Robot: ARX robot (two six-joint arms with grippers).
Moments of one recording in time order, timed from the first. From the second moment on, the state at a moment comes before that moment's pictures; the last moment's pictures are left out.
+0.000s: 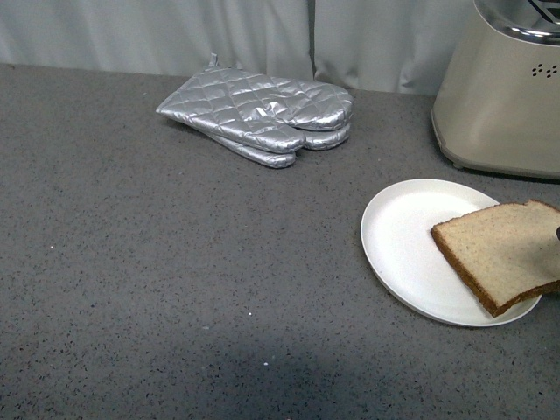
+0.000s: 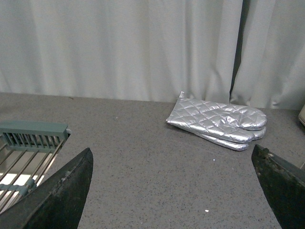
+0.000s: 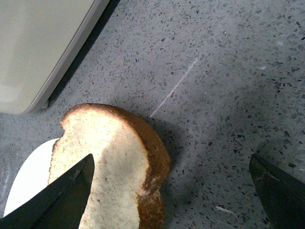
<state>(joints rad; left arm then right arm) 0.00 0.00 0.02 0.00 0.00 -0.01 0.04 1.99 0.35 0.93 0.23 1.00</state>
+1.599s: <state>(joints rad) 0.00 0.00 0.02 0.00 0.00 -0.01 0.09 1.98 0.51 0.81 0.19 1.00</state>
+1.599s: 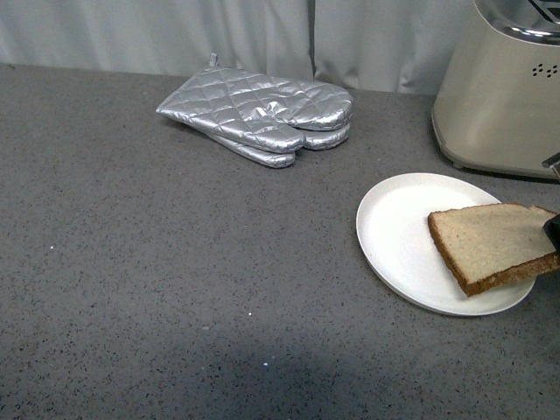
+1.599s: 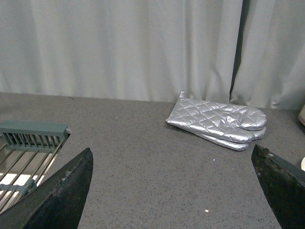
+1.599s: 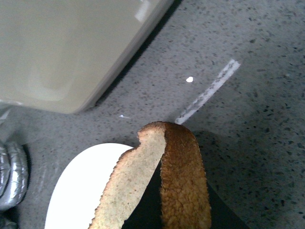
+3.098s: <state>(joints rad) 0.00 0.00 0.02 0.00 0.00 -0.01 0.05 1.52 1.06 0.32 0.83 0.50</state>
